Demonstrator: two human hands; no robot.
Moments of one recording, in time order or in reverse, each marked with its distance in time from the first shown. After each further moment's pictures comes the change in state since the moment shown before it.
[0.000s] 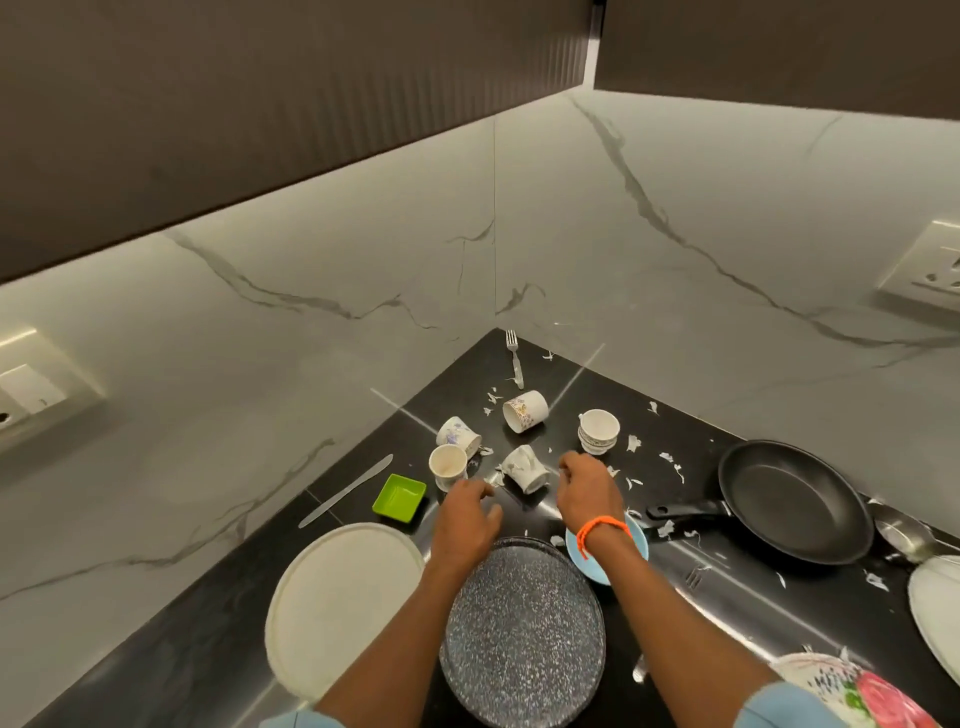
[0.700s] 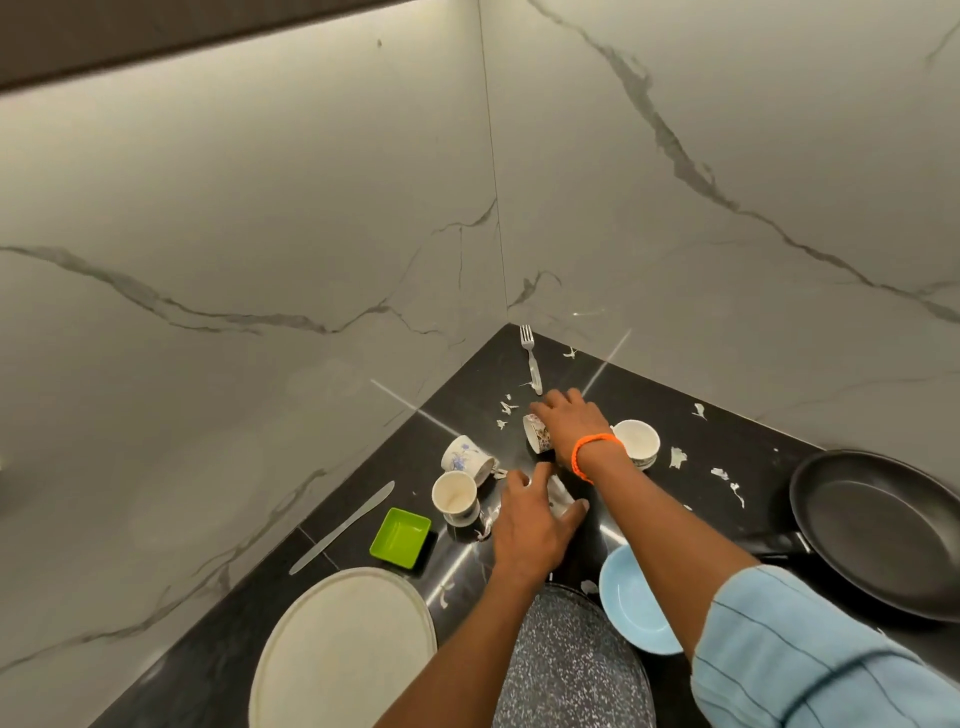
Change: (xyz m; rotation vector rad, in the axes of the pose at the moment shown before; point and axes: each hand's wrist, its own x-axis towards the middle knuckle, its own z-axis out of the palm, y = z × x) left_hand 0.070 0.052 0.058 0.033 -0.029 0.025; right_hand 0.166 -0.018 0.043 -0.532 -0.315 -0.408
